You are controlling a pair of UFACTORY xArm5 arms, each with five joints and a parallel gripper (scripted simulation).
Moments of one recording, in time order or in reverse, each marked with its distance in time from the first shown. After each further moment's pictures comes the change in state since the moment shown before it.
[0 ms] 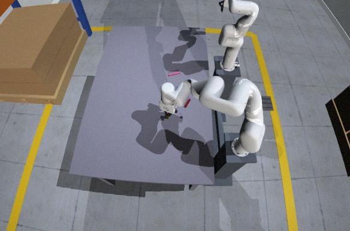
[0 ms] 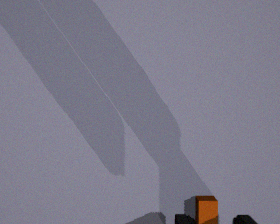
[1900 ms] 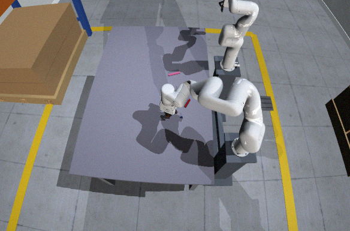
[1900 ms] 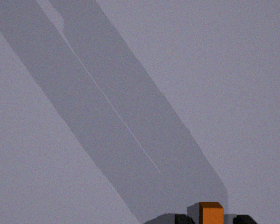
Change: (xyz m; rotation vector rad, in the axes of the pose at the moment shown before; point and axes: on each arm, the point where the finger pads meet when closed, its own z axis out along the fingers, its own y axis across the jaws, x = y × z) left arm 0.000 0.000 0.012 0.000 0.000 0.000; right arm 0.000 0.000 0.000 0.000 0.000 0.000
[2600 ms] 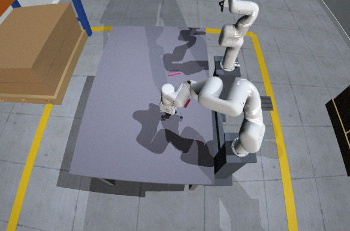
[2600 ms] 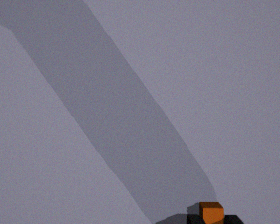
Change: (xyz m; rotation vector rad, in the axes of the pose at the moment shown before) left arm 0.000 0.000 0.000 0.000 0.000 0.000; right arm 0.000 0.000 0.000 0.000 0.000 0.000
